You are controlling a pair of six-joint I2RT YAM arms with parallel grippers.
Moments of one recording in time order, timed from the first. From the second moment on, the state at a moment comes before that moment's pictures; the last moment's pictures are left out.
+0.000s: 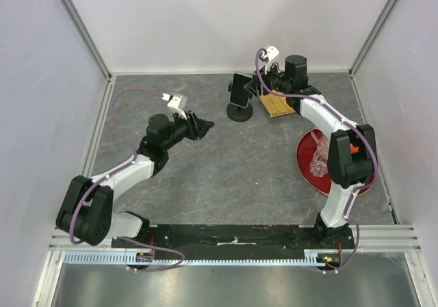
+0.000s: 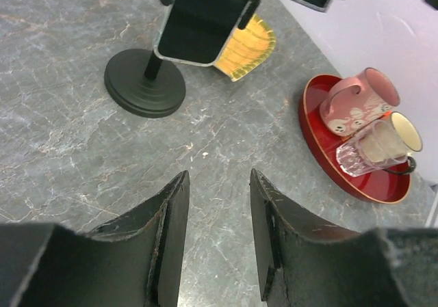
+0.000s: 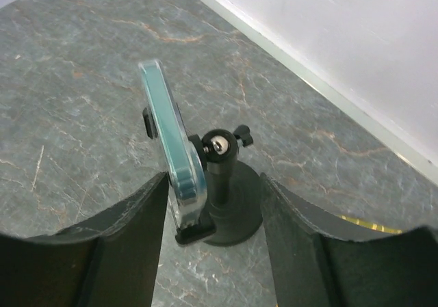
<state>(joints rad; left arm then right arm) -0.40 1.35 0.66 0.57 0.35 -0.42 0.25 1.85 1.46 0.09 -0.55 -0.16</state>
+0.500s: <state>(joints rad) -0.40 1.12 0.61 0.59 0.38 -0.44 0.26 1.90 1.52 0.08 -0.75 -0.17</state>
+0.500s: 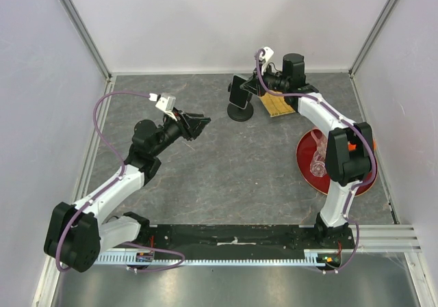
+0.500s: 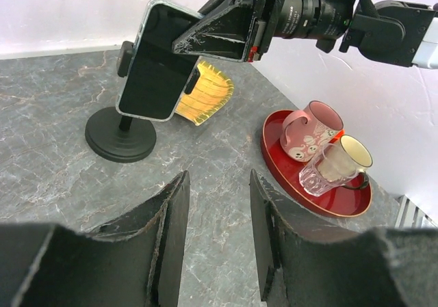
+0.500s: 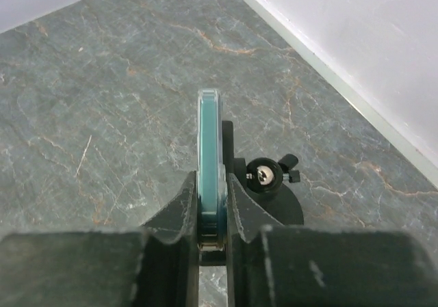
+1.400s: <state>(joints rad) -0.41 0.93 0.54 0.65 0.71 -0.85 0.26 1.14 1.11 -0.77 -0.95 -0.42</state>
